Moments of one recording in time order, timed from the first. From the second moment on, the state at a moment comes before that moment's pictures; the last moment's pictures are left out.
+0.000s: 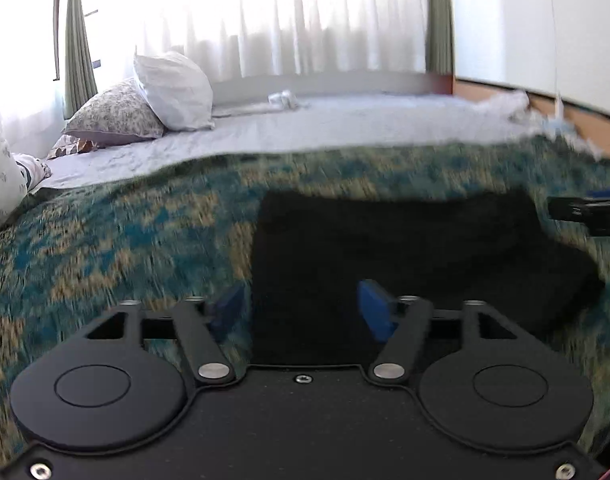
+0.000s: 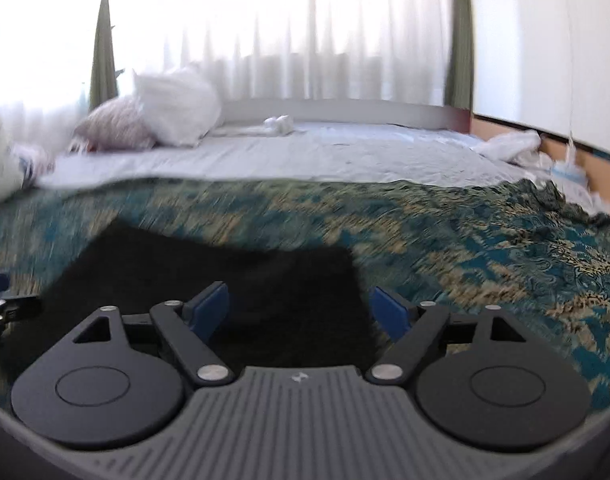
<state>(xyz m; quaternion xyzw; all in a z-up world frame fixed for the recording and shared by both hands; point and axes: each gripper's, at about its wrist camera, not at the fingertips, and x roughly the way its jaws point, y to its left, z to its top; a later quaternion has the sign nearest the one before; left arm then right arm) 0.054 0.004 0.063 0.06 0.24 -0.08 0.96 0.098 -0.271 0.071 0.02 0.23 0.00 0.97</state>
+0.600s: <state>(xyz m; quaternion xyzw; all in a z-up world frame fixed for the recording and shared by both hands) 0.235 0.054 0.014 -0.08 0.37 -0.16 0.91 0.240 -0.337 0.004 0.11 0.35 0.17 0.92</state>
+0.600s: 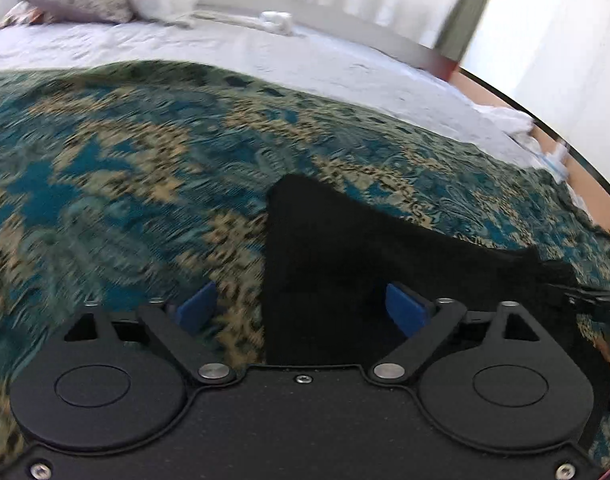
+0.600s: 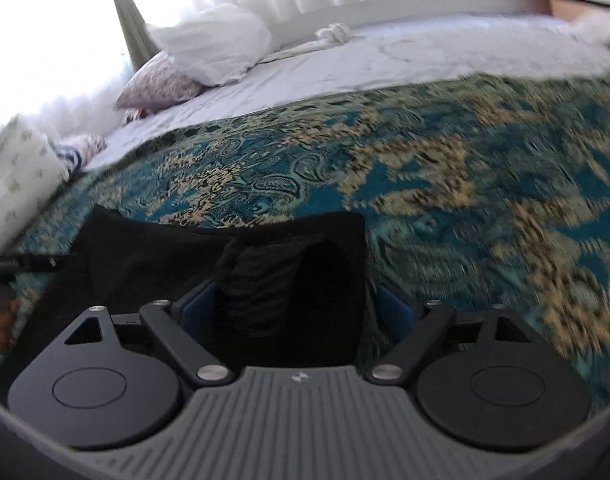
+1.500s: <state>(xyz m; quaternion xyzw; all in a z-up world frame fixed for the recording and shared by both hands) 0.291 0.012 0.034 -0.01 0.31 -0.08 0.95 0.310 -0.301 0.024 0.13 0.32 0.12 0.93</state>
